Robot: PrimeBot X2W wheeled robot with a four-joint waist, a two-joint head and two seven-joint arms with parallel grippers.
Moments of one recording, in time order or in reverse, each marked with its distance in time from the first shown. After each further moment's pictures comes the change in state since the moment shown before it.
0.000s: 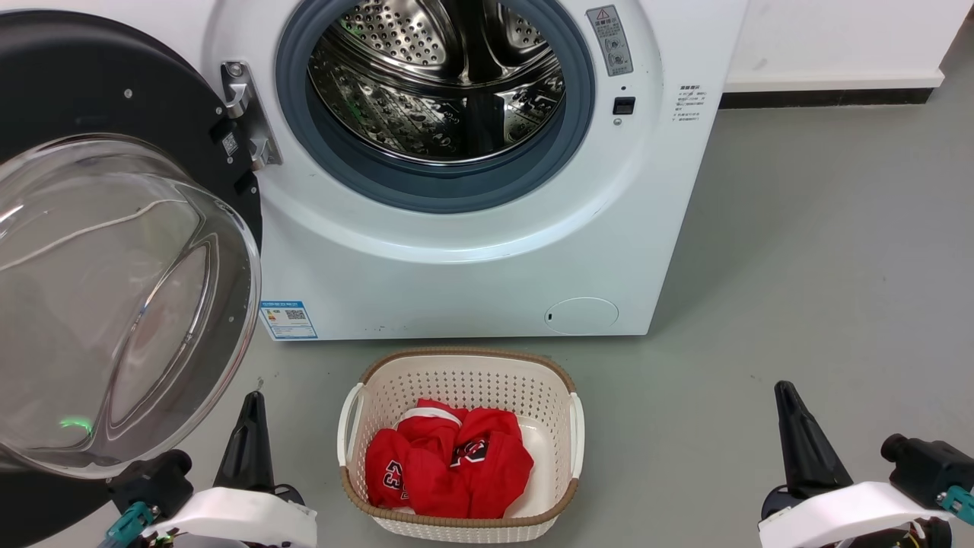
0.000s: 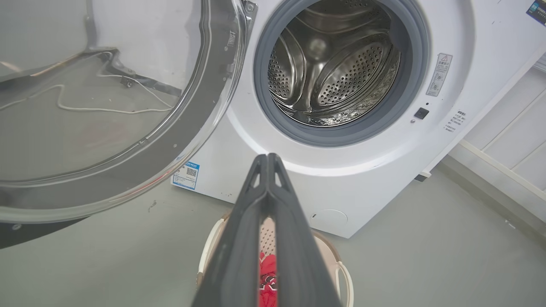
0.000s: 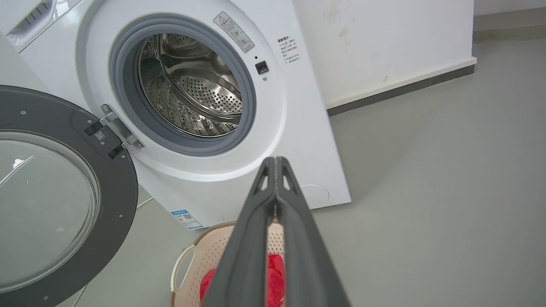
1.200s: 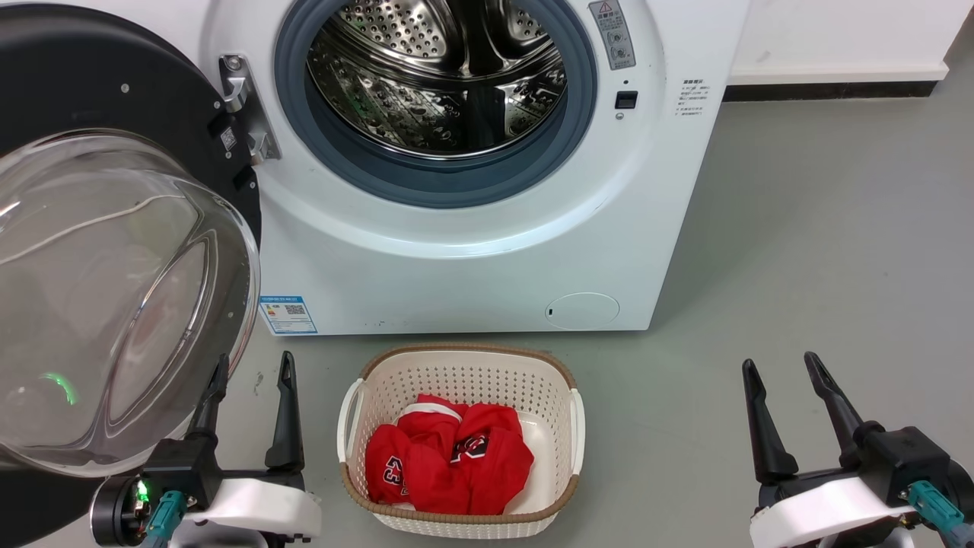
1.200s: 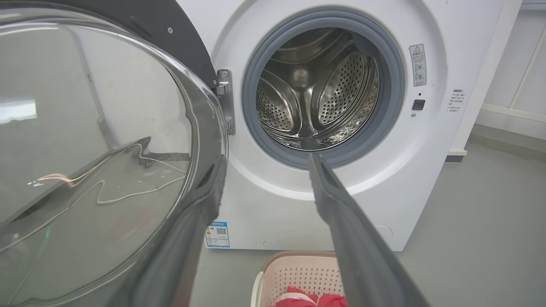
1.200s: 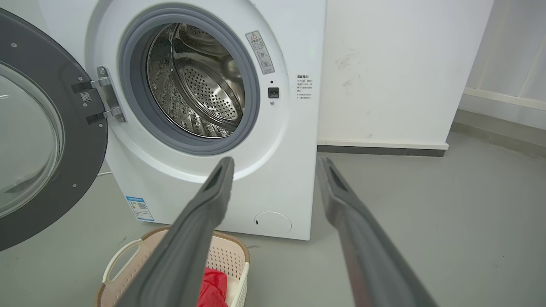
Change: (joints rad) left arm -0.017 0.016 -0.013 -0.084 0.305 0.021 -0.085; right arm -0.006 0.010 -0.005 -0.085 -0.343 0.000 -0.044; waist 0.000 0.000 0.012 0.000
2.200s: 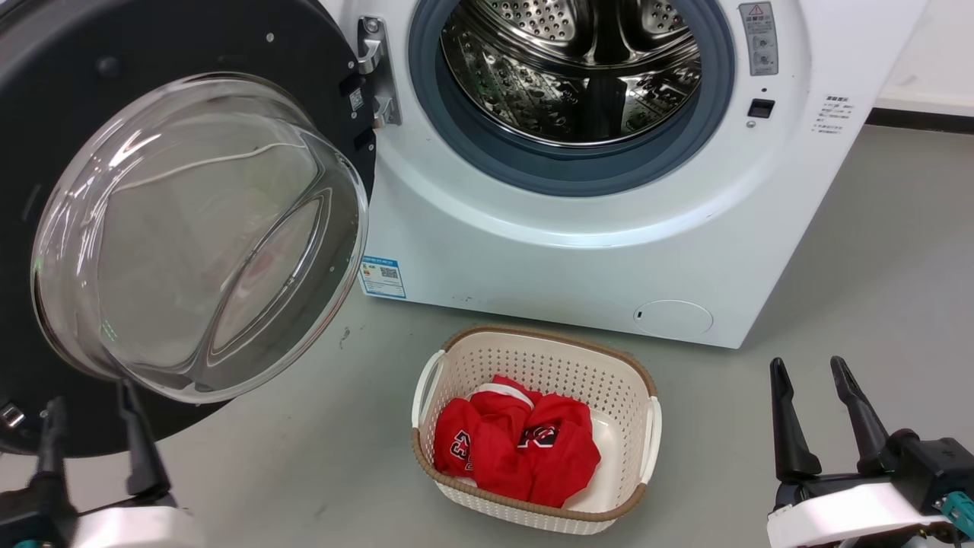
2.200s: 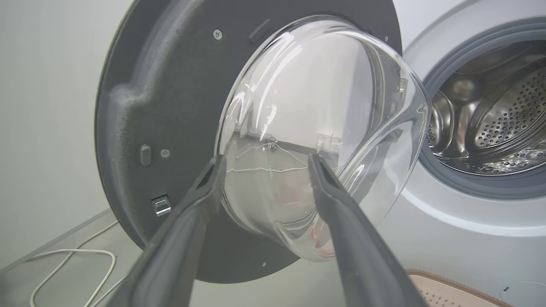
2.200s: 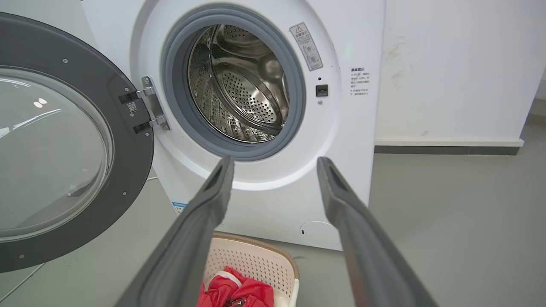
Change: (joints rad) left arm 0.066 0.059 0.236 -0.047 -0.077 0.066 0.000; right arm 0.002 0.000 -0.036 0.032 0.098 0.000 -0.053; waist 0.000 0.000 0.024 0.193
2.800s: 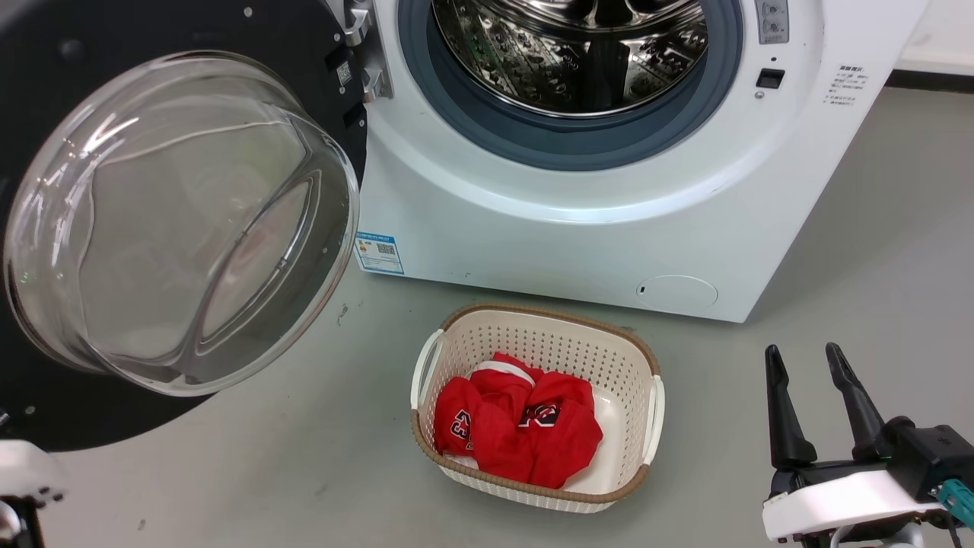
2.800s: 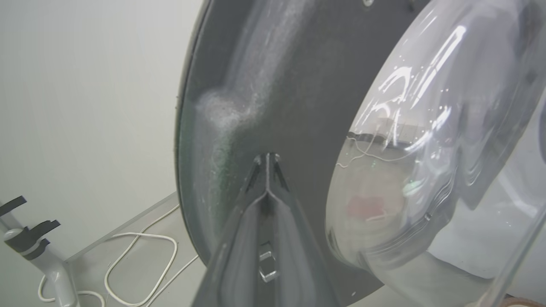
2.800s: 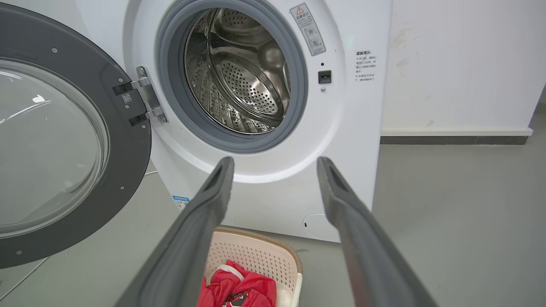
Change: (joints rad) left arm -0.239 0.270 0.043 0.379 -0.123 0.041 0.000; right arm -0.031 0.000 0.015 0.013 0.000 0.000 -0.007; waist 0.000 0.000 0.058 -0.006
